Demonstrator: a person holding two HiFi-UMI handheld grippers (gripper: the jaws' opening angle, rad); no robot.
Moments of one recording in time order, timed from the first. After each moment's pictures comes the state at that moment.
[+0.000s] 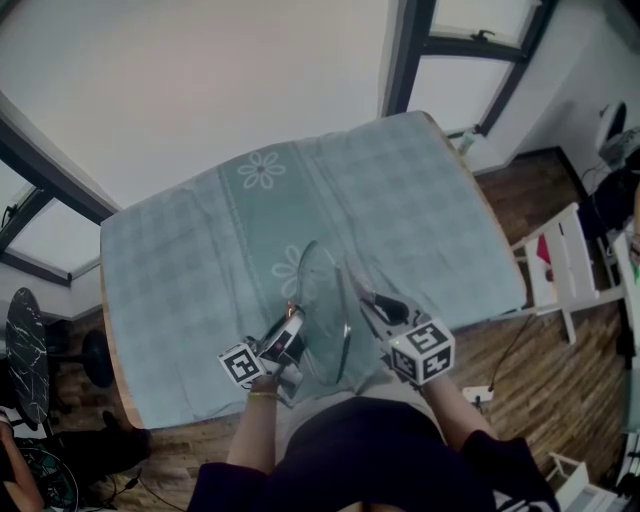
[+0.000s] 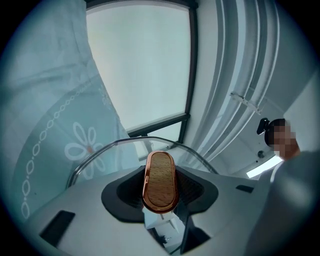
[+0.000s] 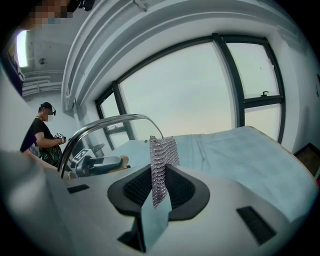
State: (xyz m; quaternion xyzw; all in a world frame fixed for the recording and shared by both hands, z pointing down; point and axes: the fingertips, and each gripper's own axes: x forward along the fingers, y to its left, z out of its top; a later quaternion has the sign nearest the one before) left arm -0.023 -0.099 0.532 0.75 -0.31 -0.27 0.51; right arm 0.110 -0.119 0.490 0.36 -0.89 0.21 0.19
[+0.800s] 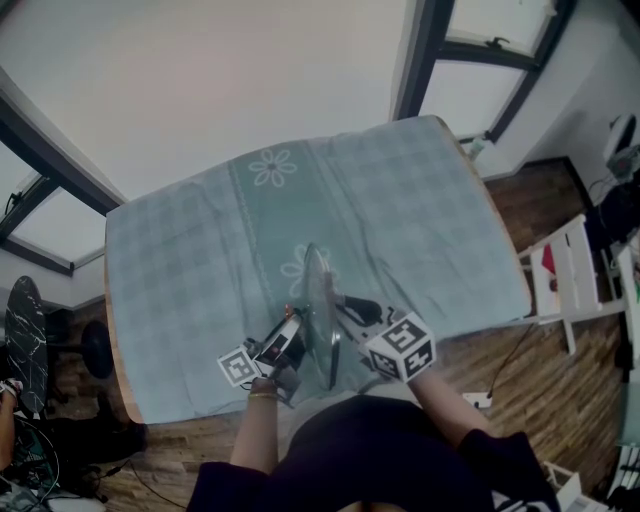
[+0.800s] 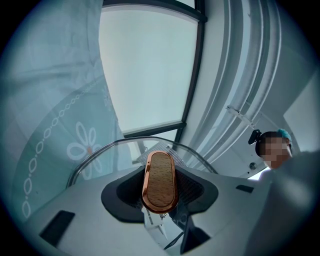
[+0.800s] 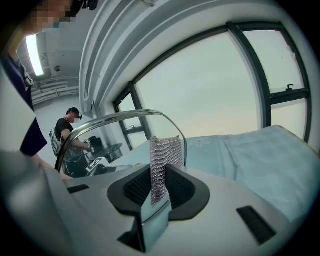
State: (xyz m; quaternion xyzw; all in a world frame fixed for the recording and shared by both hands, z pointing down) left arm -0.044 -0.095 0.525 0.74 -0.28 -0.33 0.52; right arm 0.026 -0.113 0.478 0.26 -0.93 0.20 0.17
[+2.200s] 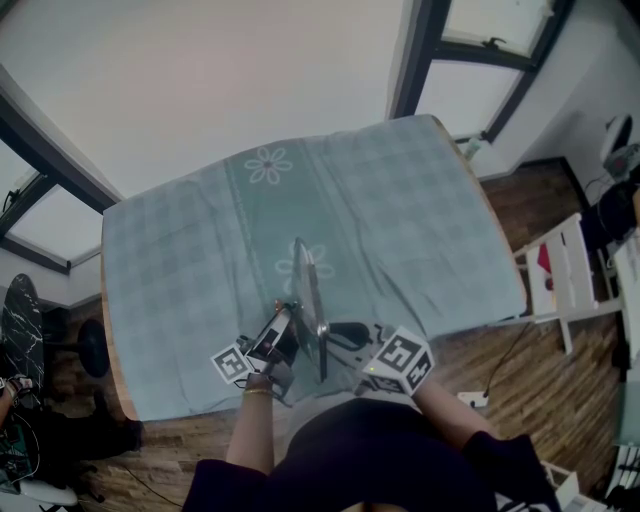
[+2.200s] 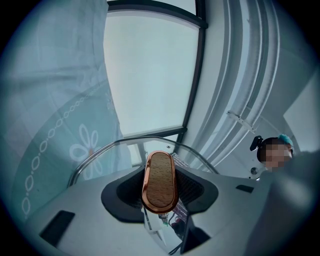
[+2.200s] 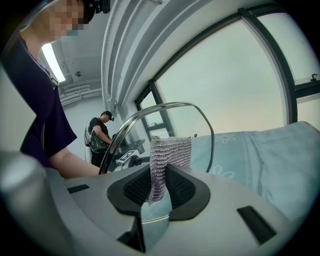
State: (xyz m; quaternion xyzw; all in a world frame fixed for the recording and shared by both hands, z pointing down) left arm -0.053 -0.096 0.528 0.72 -0.30 -0.35 0.52; right arm 0.013 -0.047 0.475 0.12 -0.96 0.19 0.17
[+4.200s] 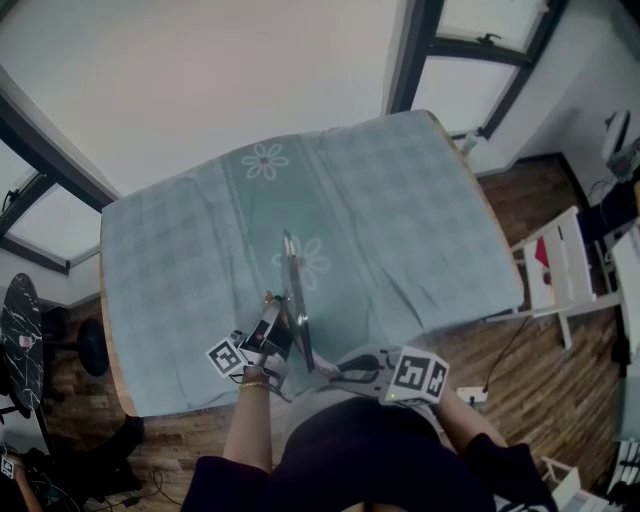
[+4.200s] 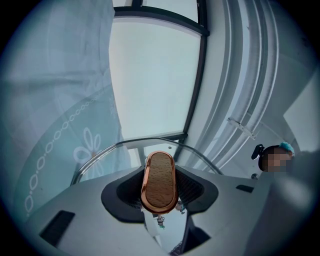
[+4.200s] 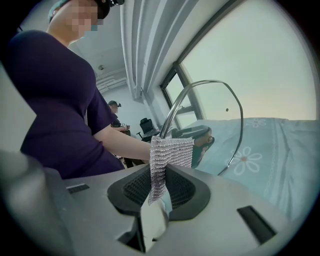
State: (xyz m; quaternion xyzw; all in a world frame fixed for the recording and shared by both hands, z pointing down) left arm -0.064 -0.095 0.530 0.70 -0.30 -0.38 0.52; right arm 0.048 0.057 0.485 -0.06 -0.95 0.19 0.22
